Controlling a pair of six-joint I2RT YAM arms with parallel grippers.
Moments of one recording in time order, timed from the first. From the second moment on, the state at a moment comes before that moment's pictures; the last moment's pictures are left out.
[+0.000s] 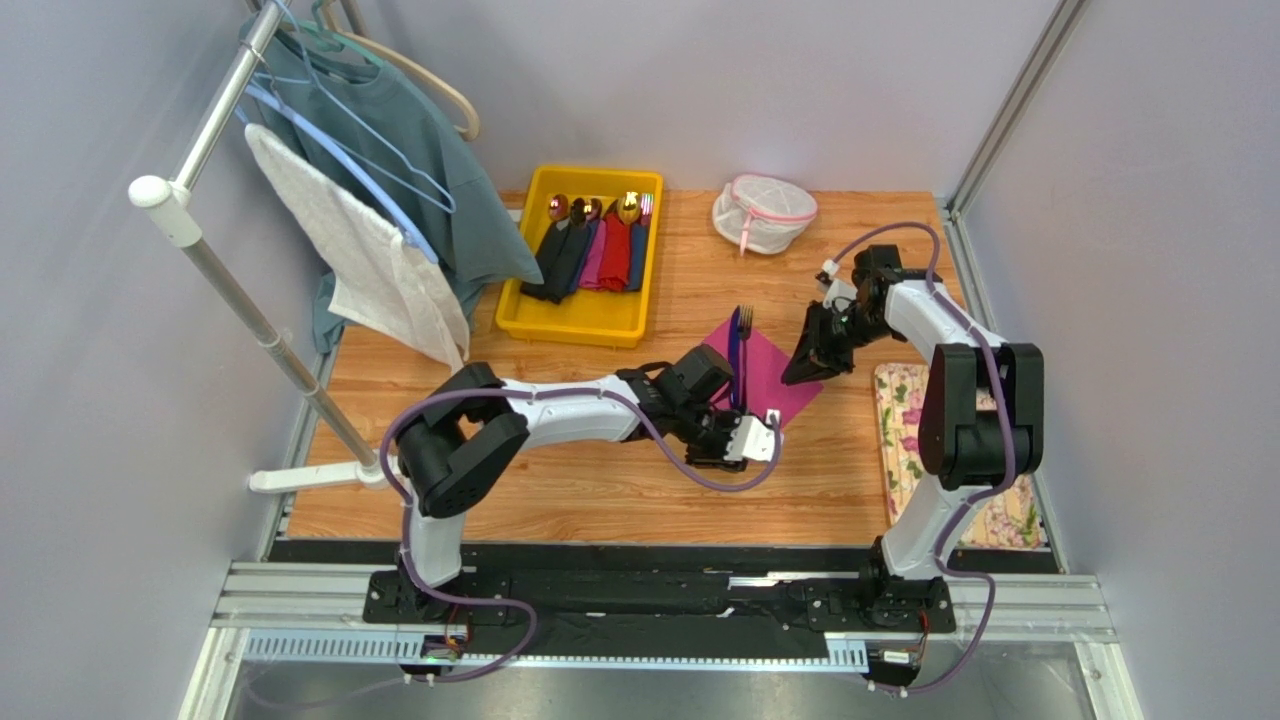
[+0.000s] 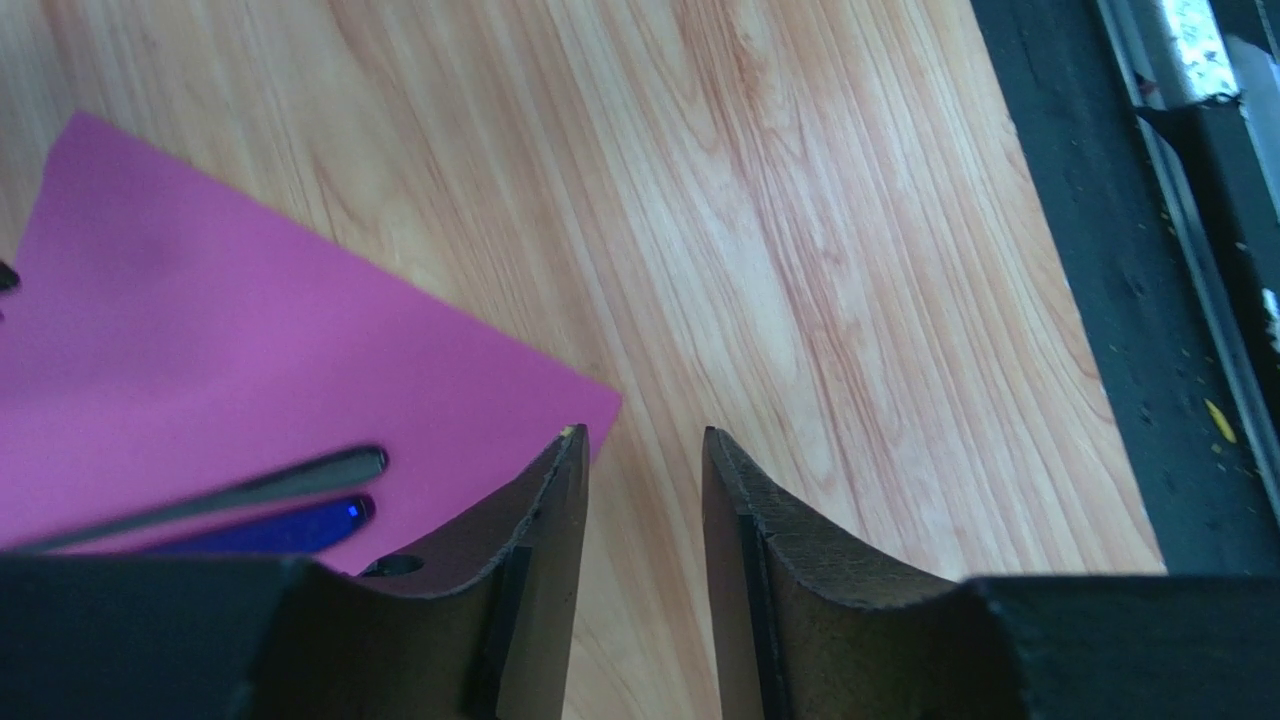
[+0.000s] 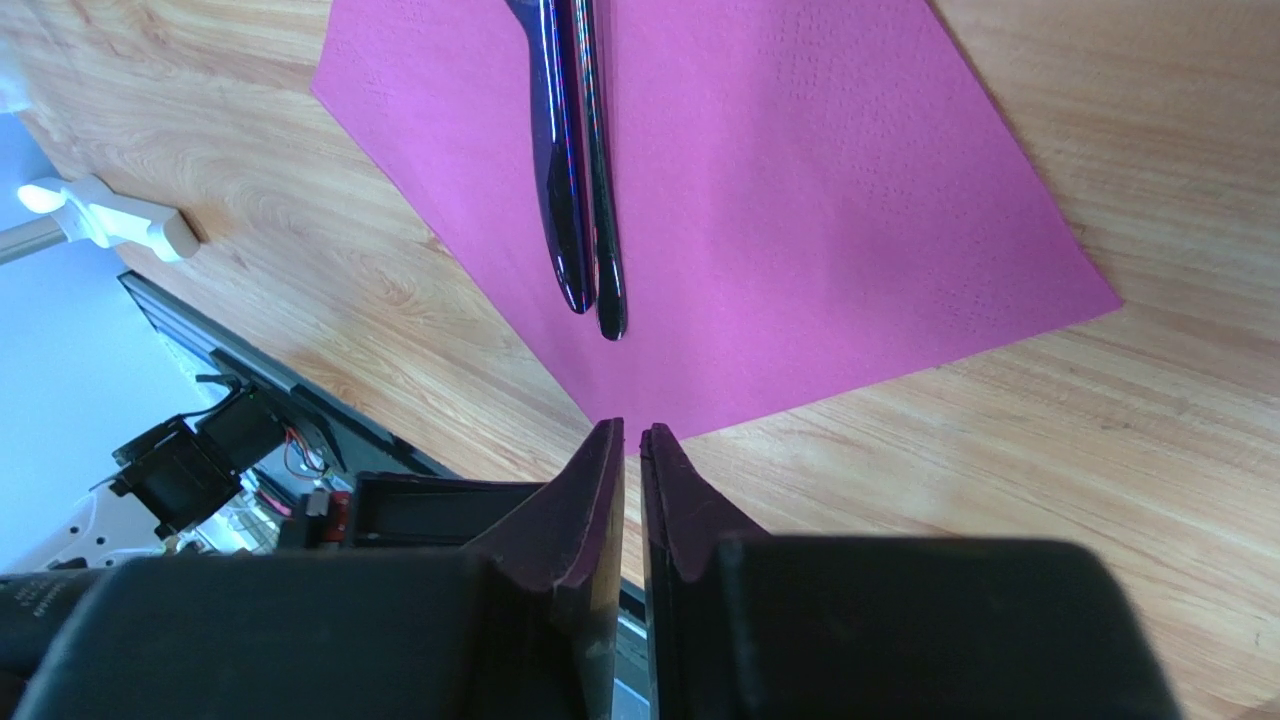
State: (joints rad) left arm -0.99 1.89 1.20 -0.17 0.57 0.77; right arm 0.01 1.80 1.27 -0.84 -0.60 0.18
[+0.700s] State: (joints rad) left arm -1.03 2.04 1.36 -0.28 0.46 0.82; right arm -0.06 1.75 1.21 -0.83 -0.65 0.17
